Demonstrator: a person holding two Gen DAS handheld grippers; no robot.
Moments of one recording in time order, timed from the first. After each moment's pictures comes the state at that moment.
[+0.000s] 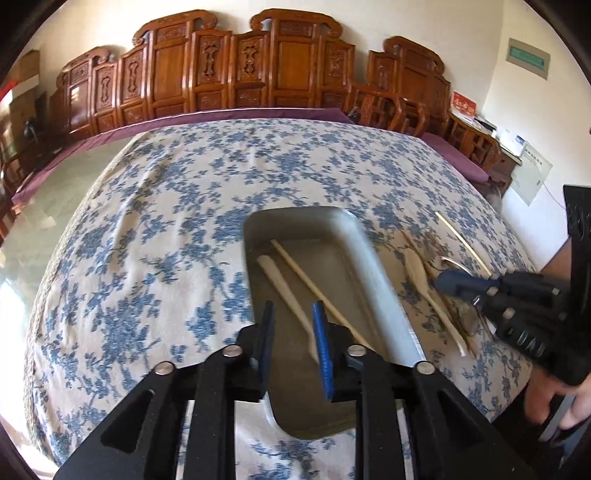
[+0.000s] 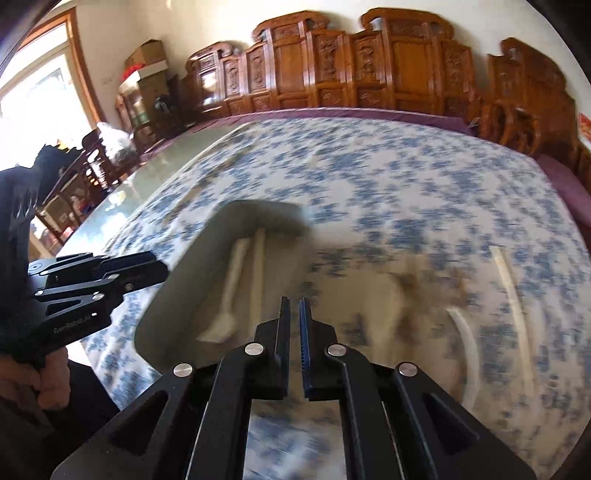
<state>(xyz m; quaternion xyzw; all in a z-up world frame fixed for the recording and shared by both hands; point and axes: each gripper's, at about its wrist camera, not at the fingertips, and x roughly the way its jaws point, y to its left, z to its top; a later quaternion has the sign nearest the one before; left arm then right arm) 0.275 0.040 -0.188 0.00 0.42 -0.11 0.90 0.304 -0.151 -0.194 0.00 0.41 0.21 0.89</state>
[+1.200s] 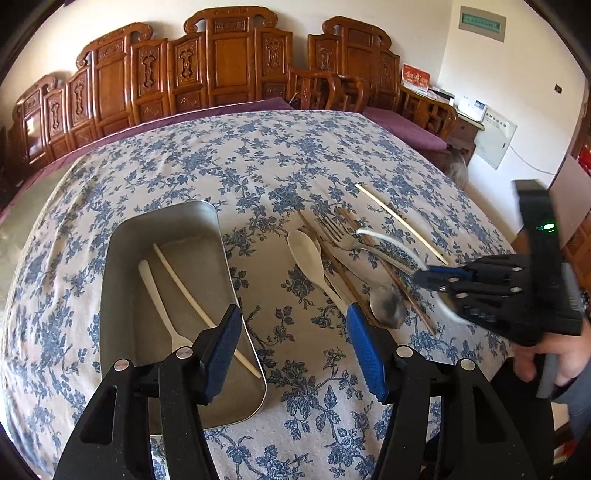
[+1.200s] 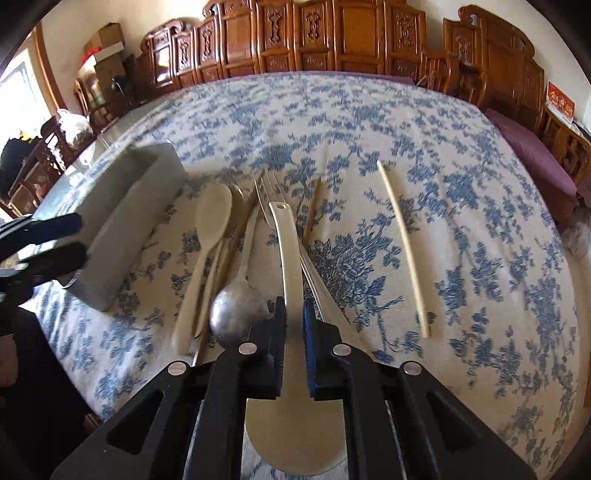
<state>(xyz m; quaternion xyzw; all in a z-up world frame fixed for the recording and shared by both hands) 0.257 -0.075 -0.198 0.05 0.43 -0.17 0.89 0.290 -0.273 -0.240 -0.02 0.47 0.15 0.87</state>
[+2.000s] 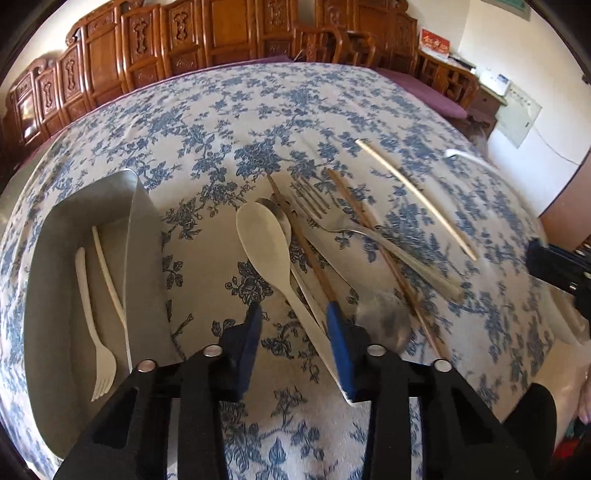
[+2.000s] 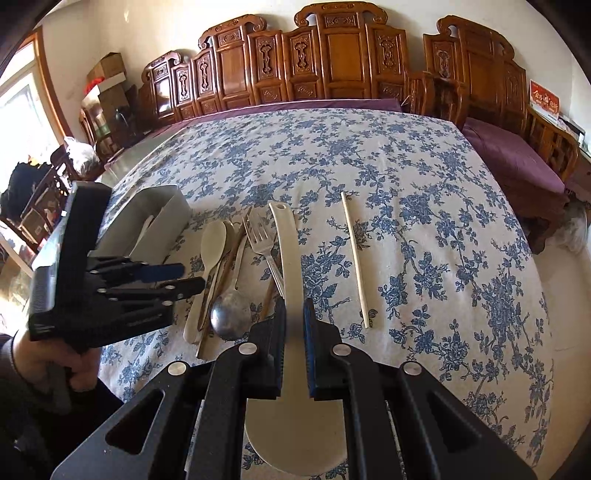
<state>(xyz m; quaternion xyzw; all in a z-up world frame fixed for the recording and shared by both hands) 0.307 -0.136 -0.255 0.05 0.50 -0.13 0.85 0.264 -0.320 -0.198 0.01 0.43 0.15 0.89</state>
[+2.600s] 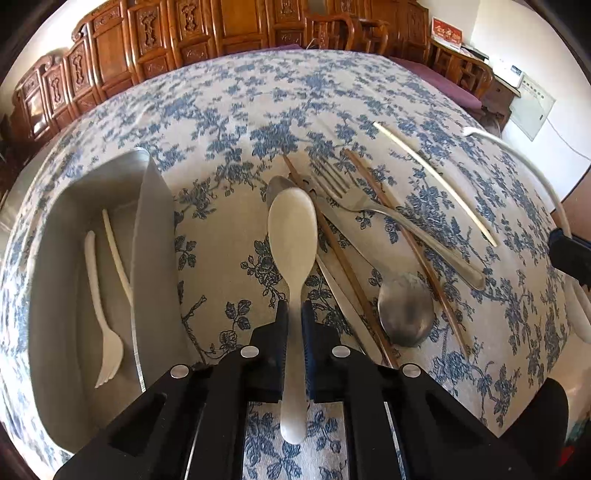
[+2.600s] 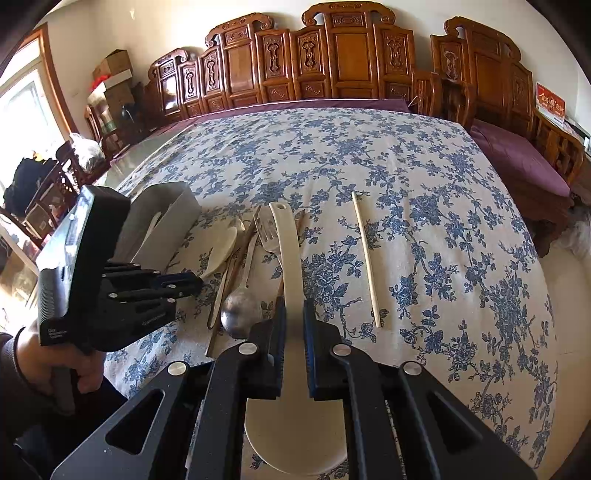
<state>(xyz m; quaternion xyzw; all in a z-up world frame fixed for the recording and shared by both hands) 0.301 -0.132 -0.259 0.07 0.51 -0.11 0.85 0.263 -0.314 -0.198 0.01 0.43 0.16 0.89</state>
